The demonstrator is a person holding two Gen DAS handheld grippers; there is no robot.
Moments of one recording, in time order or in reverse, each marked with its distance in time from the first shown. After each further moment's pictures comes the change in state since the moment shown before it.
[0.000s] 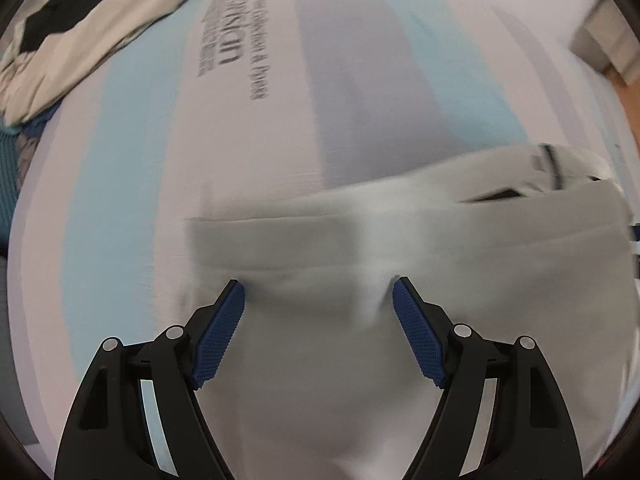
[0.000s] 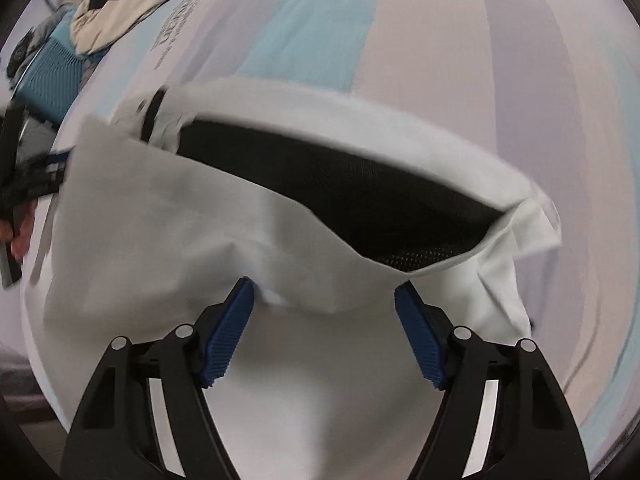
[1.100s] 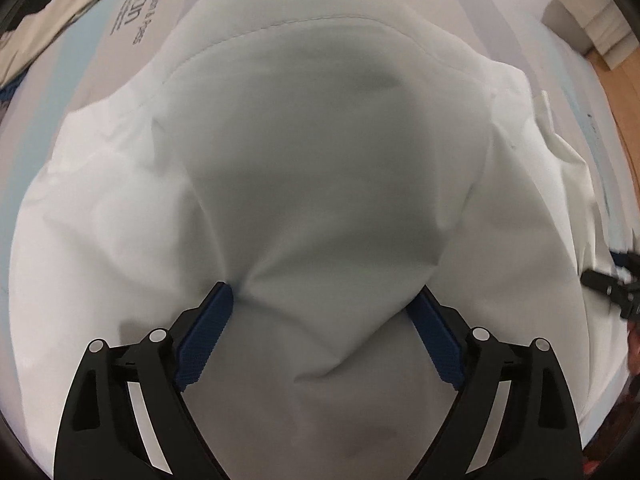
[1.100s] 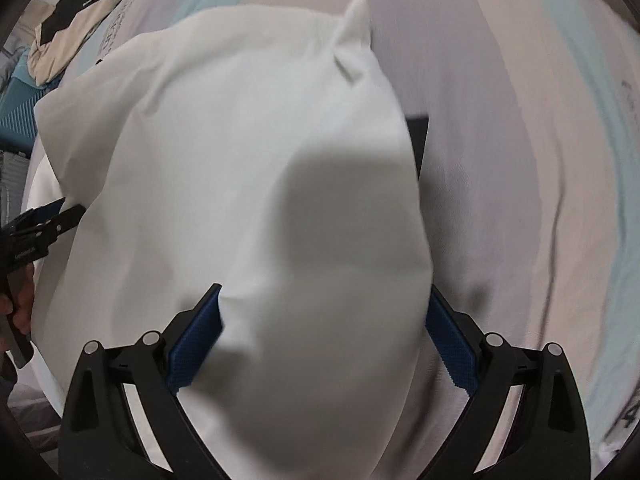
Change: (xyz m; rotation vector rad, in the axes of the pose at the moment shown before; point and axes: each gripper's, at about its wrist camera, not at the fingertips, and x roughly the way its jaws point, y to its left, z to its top) left arm 0.011 -0.152 -0.073 -0.022 0.072 -0.094; right arm -0.019 -0.092 -0.139 0.210 0.072 -0.025
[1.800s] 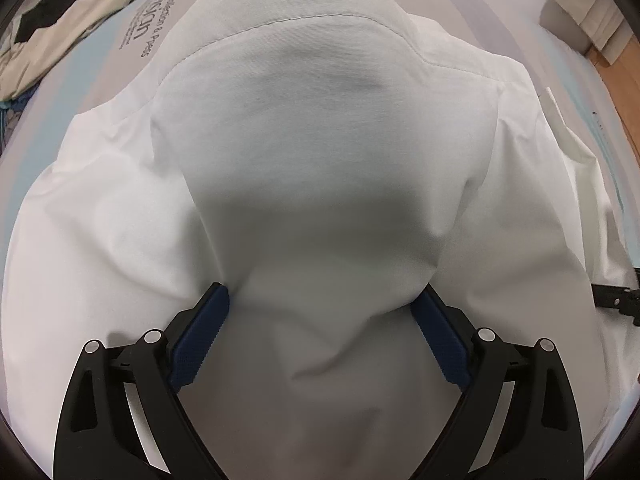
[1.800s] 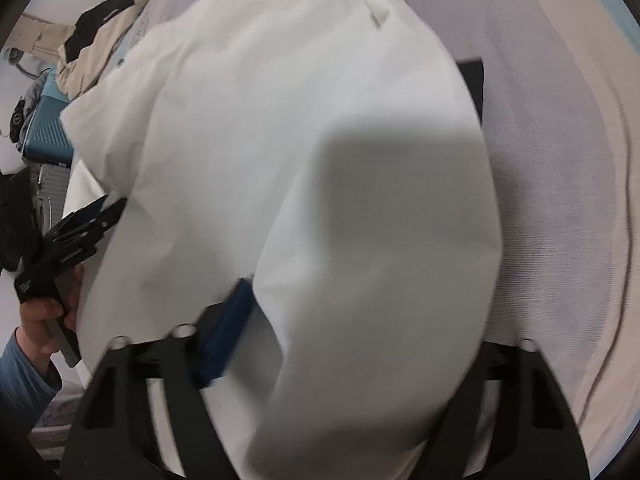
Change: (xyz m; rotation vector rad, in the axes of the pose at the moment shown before) left arm 0.013 -0.008 -0.034 0.023 -0.095 0.052; right arm 0.003 -0.002 -0.031 0.018 0.007 0.211
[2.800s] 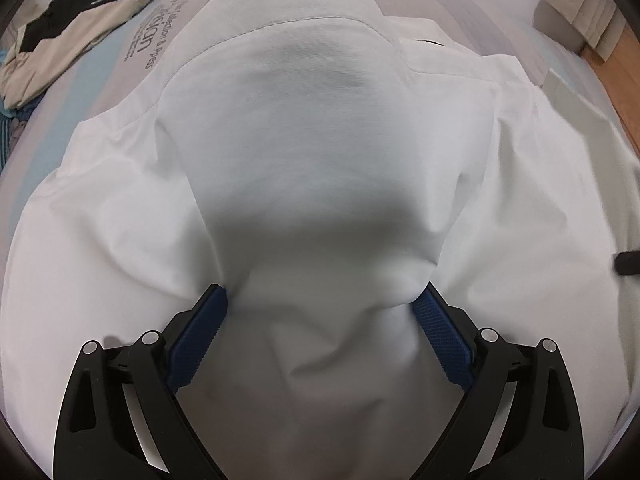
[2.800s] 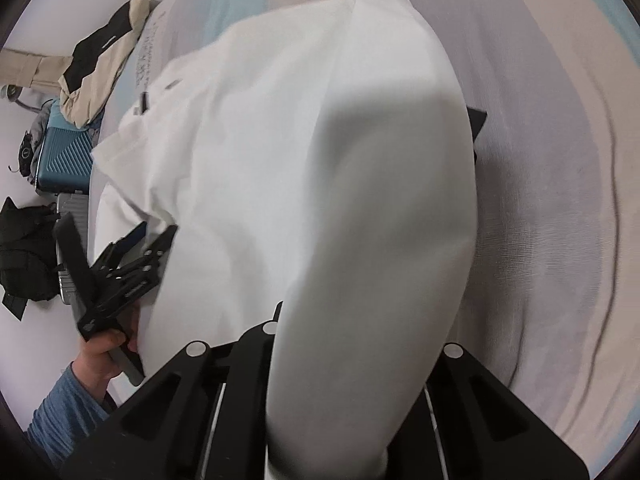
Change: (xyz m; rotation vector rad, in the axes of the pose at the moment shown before) left arm -0.007 -0.011 -0.008 0.024 -0.065 0.014; right arm -0.024 0.047 0.035 0.115 0.023 0.053
